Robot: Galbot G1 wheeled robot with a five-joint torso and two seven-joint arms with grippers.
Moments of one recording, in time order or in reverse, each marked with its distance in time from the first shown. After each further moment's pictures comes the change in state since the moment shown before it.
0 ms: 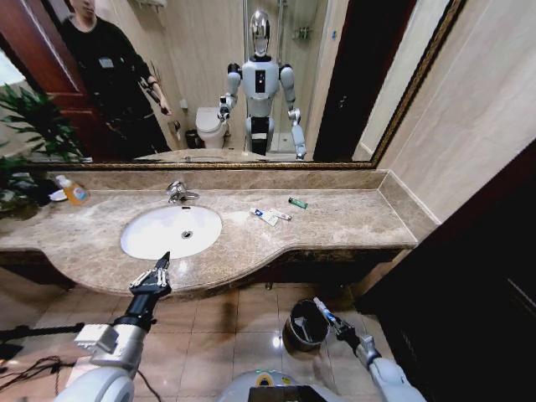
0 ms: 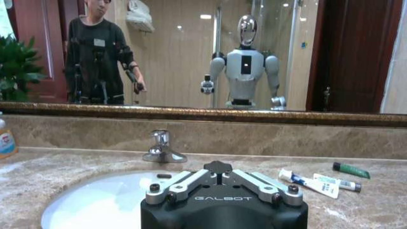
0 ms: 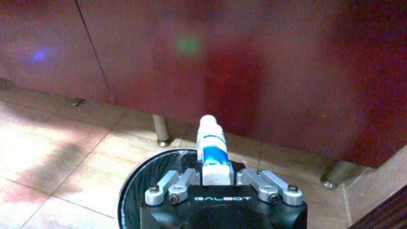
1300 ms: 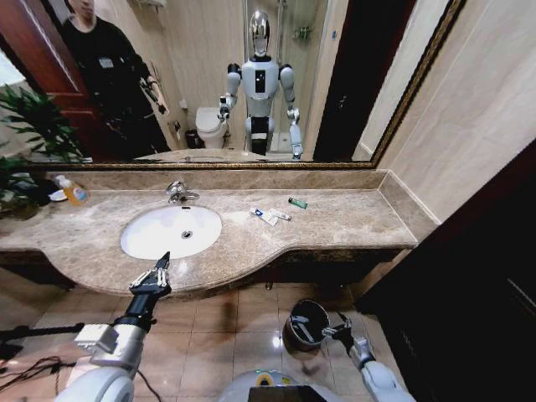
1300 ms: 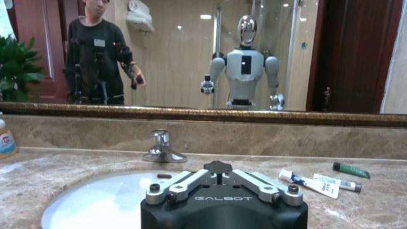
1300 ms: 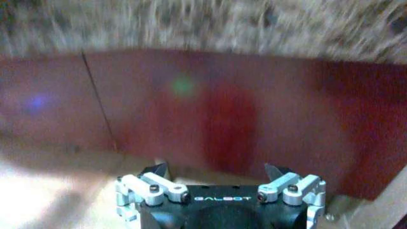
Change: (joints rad) left arm 0.000 0.000 0.000 0.000 0.000 0.000 0.000; right arm -0.167 -0.007 -0.010 0.333 0.137 -0.056 0.085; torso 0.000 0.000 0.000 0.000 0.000
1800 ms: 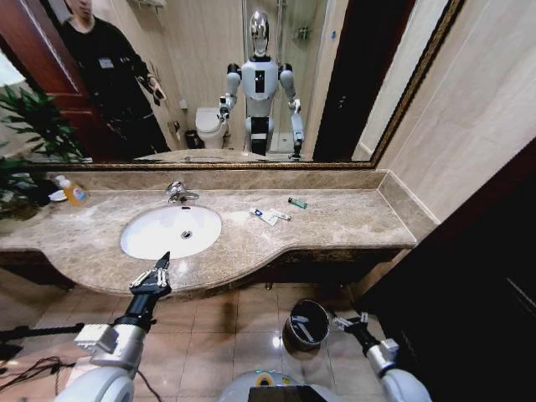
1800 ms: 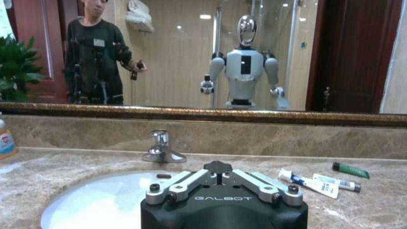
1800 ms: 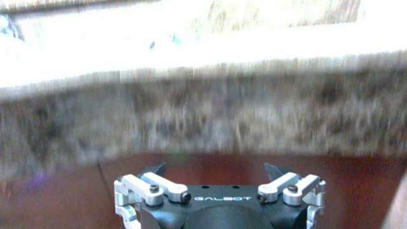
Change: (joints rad) left arm 0.000 0.000 0.000 0.000 0.000 0.000 0.000; right arm -0.264 -0.068 0.121 0.496 0.222 -0.074 0.050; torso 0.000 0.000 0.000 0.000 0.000
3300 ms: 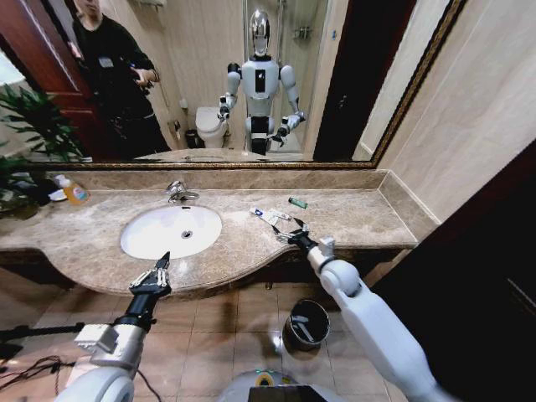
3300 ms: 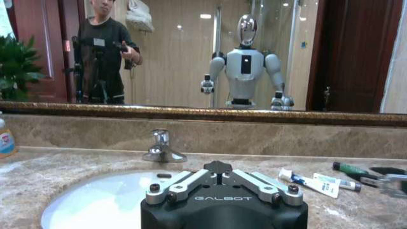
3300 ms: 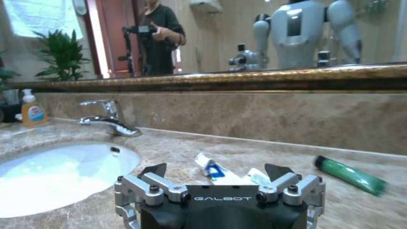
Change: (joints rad) left arm 0.000 0.000 0.000 0.000 0.000 0.000 0.000; right arm 0.824 -0.018 -0.582 0.028 0.027 -0.453 0.233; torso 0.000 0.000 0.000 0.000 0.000
